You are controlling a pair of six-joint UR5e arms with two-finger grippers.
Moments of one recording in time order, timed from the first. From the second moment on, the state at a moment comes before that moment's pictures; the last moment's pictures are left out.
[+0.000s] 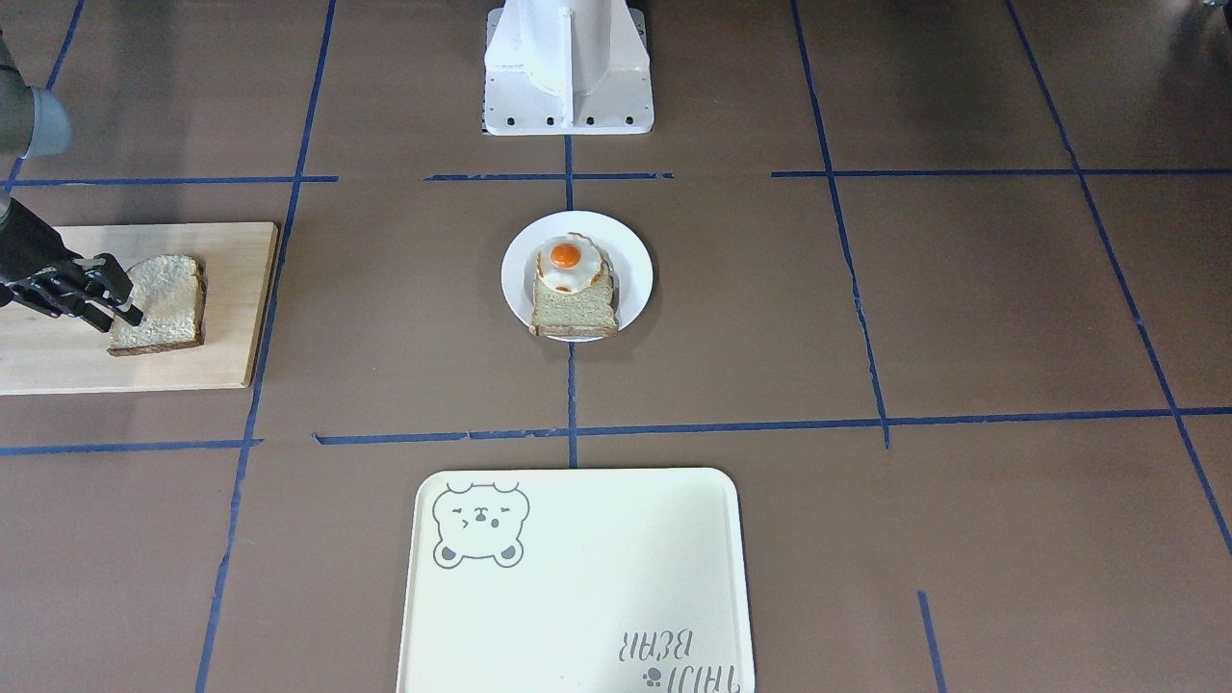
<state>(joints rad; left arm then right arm) -1.56 -1.39 -1.74 -1.49 -2.34 0.24 0.95 -1.70 1.55 -0.51 2.18 0.99</state>
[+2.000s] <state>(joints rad) -1.56 -1.39 -1.75 -1.49 -2.34 0.24 1.04 -1.65 1.66 -0.57 2.39 1.00</state>
